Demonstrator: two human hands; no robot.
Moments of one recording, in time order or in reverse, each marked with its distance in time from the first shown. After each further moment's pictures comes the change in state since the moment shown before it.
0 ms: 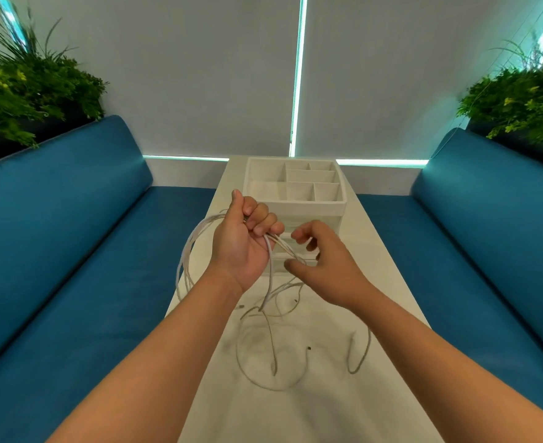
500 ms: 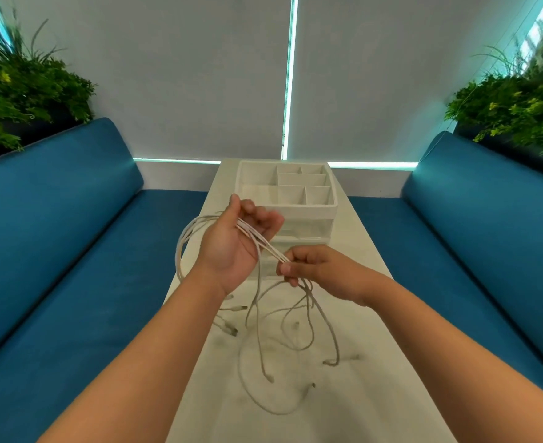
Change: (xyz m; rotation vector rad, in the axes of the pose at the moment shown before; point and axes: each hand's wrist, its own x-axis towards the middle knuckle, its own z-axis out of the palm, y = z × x) left_hand -0.003 0.009 0.003 0.118 -0.055 -0.069; right_hand 0.009 0.001 -0.027 0.231 -0.520 0.134
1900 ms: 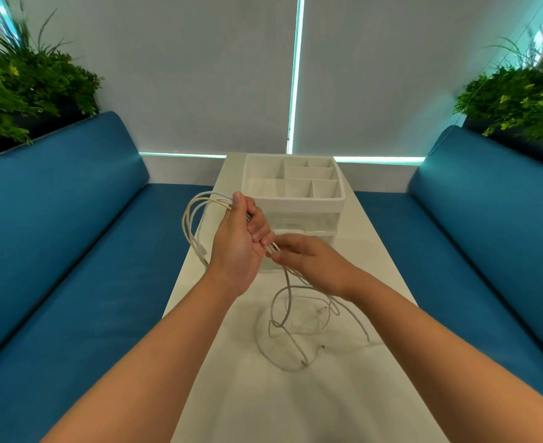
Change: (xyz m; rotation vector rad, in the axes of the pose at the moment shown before) left_hand -0.005 -0.013 -0.008 0.185 0.105 0.159; right_hand 0.016 -0.004 0.026 -0.121 0.143 0.001
